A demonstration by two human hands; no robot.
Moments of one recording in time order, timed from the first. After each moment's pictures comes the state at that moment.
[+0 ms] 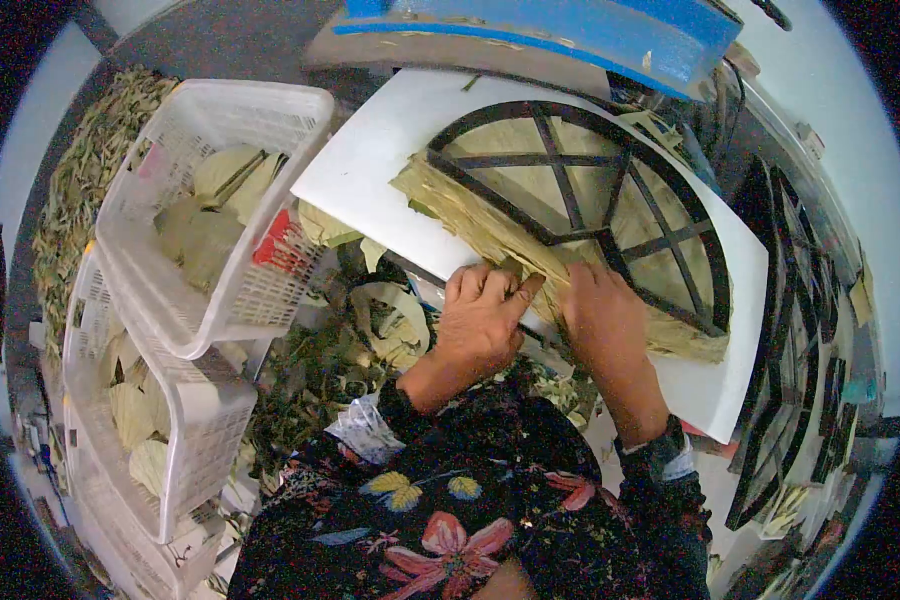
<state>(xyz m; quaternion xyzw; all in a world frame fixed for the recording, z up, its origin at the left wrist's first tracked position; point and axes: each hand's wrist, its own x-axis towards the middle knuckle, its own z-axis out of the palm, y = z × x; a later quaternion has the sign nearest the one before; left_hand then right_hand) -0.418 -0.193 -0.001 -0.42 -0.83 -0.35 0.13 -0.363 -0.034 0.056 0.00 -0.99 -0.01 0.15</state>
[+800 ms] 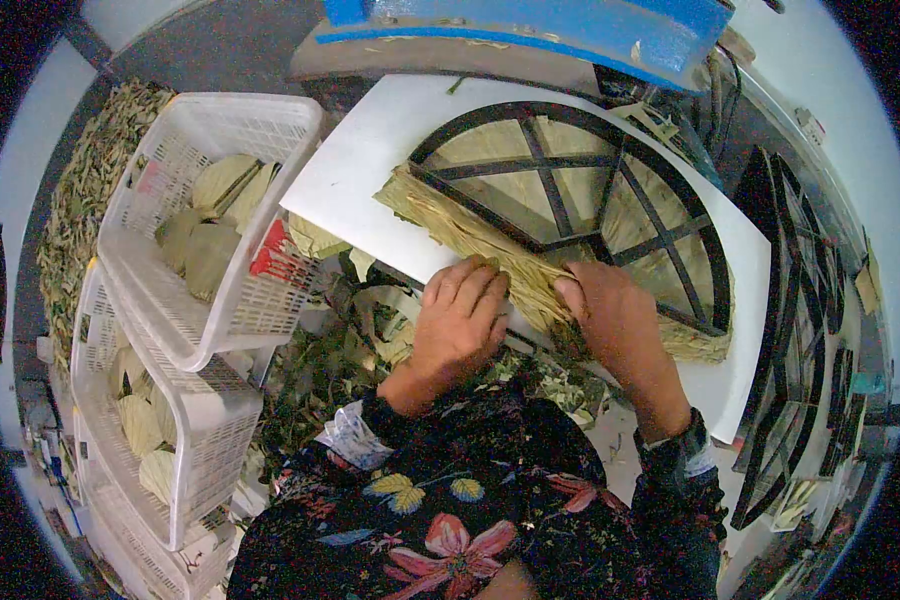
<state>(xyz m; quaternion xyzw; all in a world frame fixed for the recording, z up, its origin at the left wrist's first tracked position) -0.429 -0.200 0.001 -0.43 -0.81 -0.34 0.20 -0.365 -0.014 0.074 -0.02 -0.99 0.13 0.09</state>
